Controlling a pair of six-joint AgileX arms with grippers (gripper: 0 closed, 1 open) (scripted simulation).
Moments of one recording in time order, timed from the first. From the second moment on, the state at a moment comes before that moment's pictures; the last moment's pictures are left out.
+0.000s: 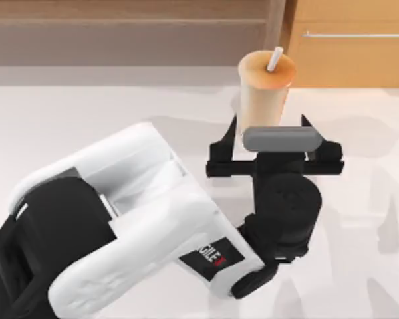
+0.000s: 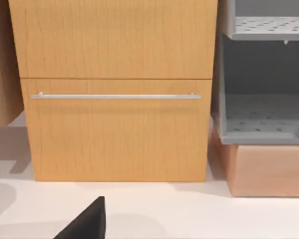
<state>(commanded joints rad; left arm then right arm) -1.03 2.37 1.16 1.23 -0.98 0.01 0.00 0.00 0.00 0.00 0.00 0.00</state>
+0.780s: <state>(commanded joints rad) -0.91 2.47 1.37 1.11 -0.86 0.01 0.00 0.00 0.00 0.00 0.00 0.00</state>
